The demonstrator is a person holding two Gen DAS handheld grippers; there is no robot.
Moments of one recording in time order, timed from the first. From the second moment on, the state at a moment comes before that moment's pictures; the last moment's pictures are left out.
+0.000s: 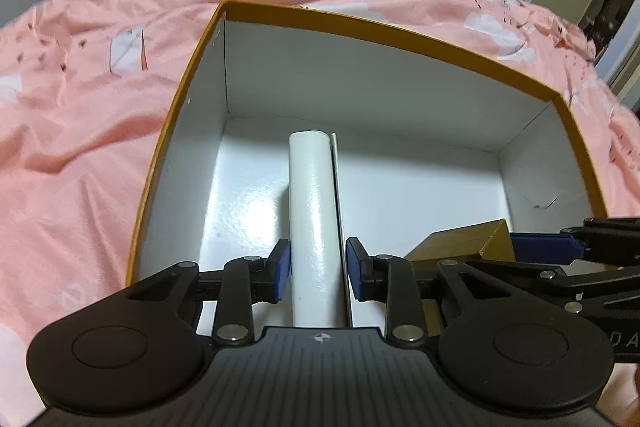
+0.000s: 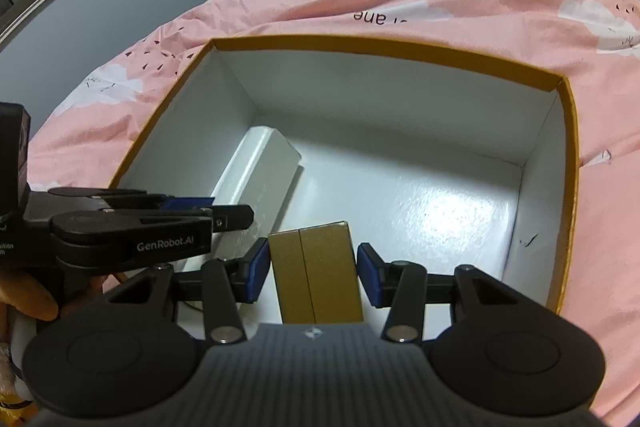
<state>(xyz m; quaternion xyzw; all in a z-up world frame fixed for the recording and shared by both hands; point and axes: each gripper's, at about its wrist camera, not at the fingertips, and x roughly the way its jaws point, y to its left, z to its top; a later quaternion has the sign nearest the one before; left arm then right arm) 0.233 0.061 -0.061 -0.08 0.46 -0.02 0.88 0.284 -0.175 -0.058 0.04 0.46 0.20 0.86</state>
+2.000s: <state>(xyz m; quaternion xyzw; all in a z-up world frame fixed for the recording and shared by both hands) 0.195 0.118 -0.027 -0.13 0.45 0.02 0.88 0.307 -0.118 -0.078 0.08 0.53 0.19 0.82</state>
